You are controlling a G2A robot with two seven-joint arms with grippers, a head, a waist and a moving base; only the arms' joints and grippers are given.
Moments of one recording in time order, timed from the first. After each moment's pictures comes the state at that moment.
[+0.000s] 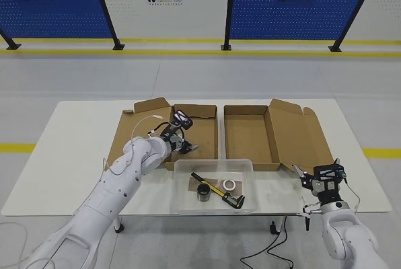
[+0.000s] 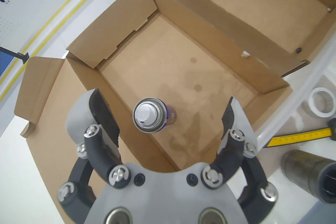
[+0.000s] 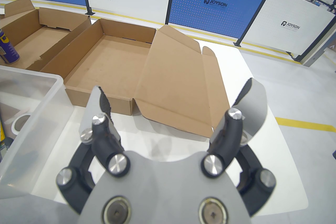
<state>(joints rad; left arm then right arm) 0.78 -1.23 -0.90 -1.15 1.17 -0.34 -0.47 -1.73 -1.15 1.60 -1.80 -1.33 0.00 0.00</state>
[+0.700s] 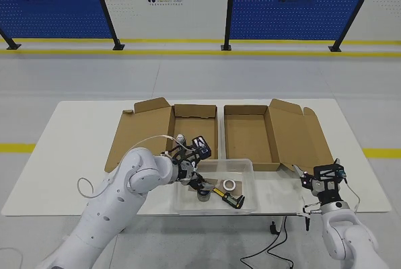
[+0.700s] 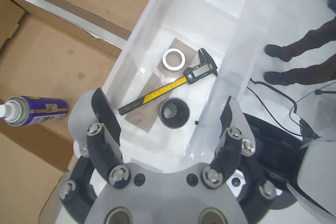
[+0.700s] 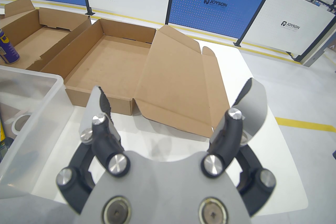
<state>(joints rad) 0.96 -1.18 -0.97 -1.57 0.76 -0.53 -1.04 -1.73 -1.15 1.60 -1.80 -1.33 0.00 0.00</state>
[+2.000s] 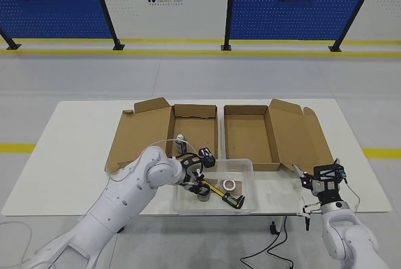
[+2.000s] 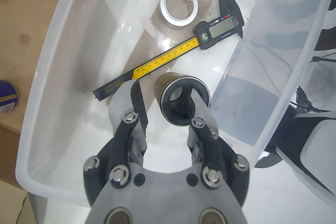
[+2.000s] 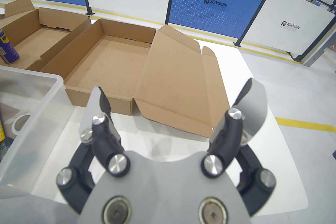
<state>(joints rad) 0.81 -1.22 -0.76 -1.29 0.73 -0.53 -1.10 -1.73 -1.15 1.60 -1.80 -1.33 0.00 0.00</state>
